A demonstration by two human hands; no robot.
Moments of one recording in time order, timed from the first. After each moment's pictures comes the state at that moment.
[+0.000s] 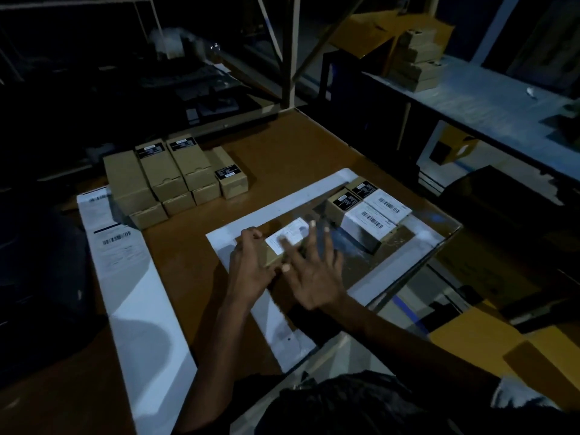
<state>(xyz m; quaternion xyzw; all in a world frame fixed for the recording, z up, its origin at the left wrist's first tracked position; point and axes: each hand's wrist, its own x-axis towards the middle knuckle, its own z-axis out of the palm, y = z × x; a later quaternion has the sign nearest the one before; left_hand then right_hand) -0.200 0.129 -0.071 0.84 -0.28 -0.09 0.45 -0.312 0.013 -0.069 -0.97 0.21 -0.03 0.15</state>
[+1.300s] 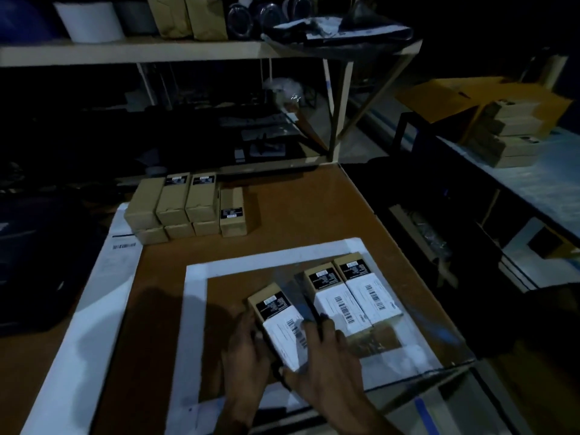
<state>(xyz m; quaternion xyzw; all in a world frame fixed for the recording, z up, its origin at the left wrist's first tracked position) -0.318 0.006 -0.103 0.91 -0.02 0.00 0.42 -0.370 -0.142 -0.054 -0.97 0.10 0.09 0.19</state>
